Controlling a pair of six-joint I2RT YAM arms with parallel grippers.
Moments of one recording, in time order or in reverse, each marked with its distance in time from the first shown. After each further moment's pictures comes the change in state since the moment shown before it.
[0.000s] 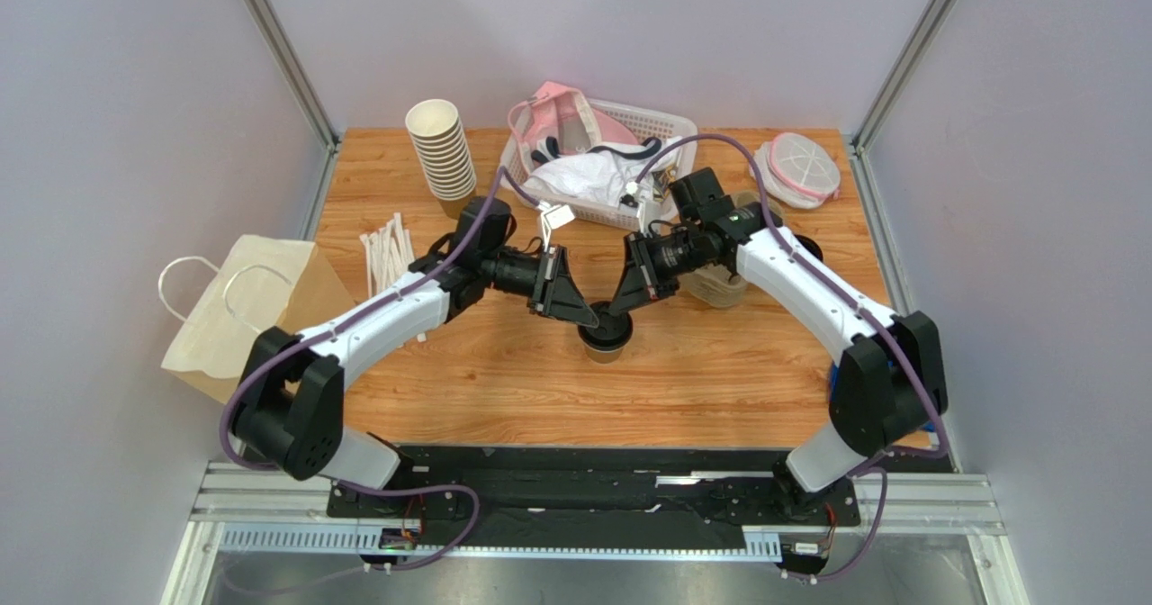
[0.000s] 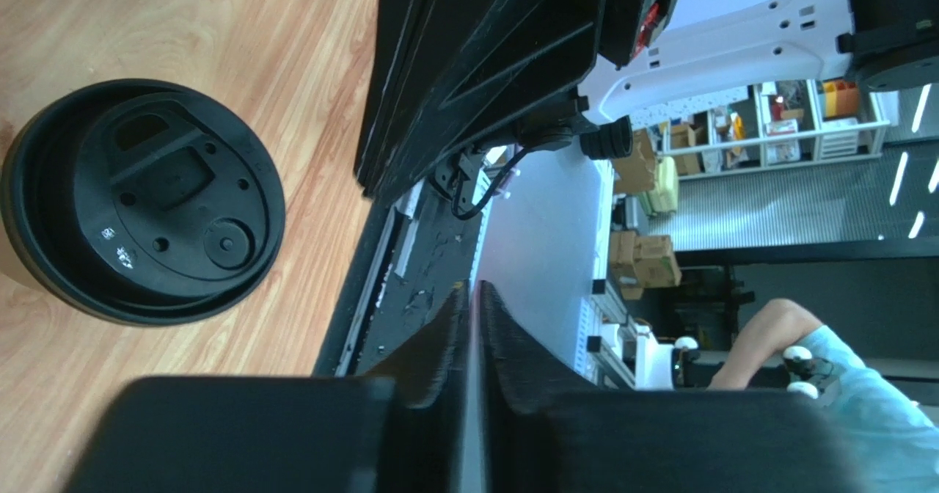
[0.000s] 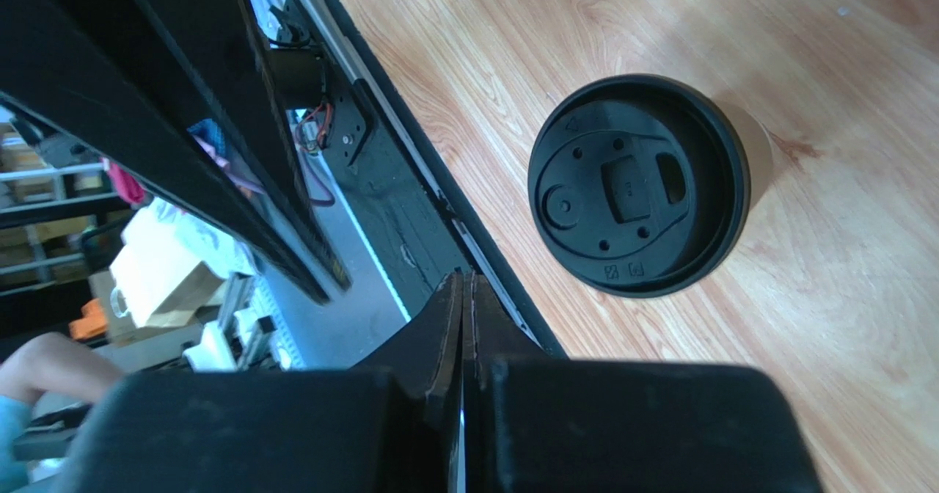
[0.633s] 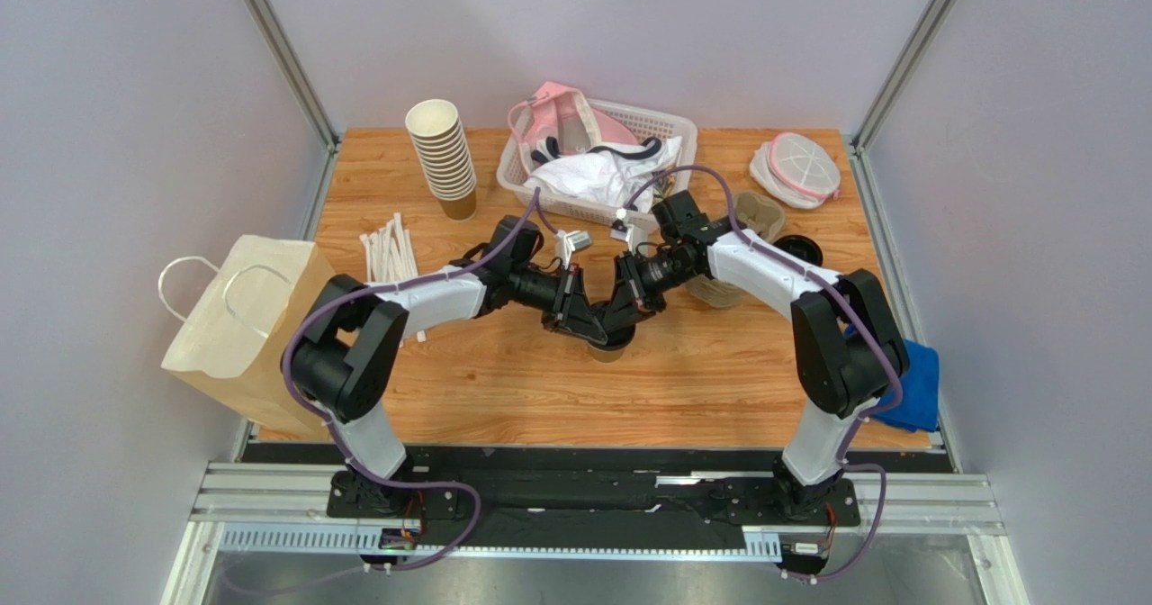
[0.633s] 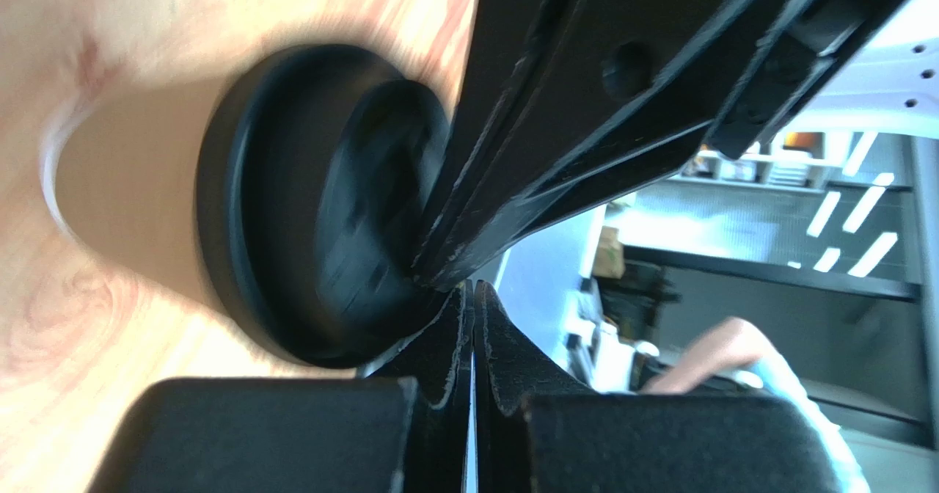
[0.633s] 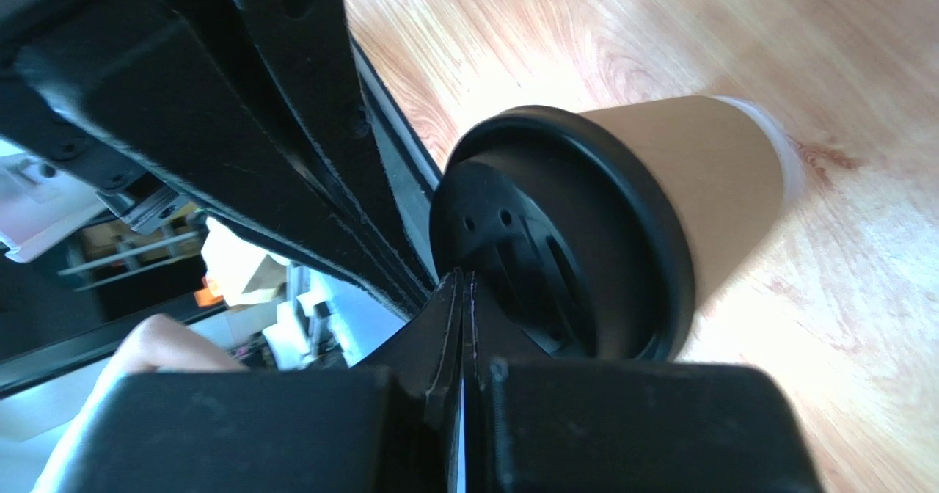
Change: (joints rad) left arm -0.033 0.281 -0.004 0.083 -0.030 -0.051; right arm 0.000 0.204 -0.077 0.143 -0.098 0.085
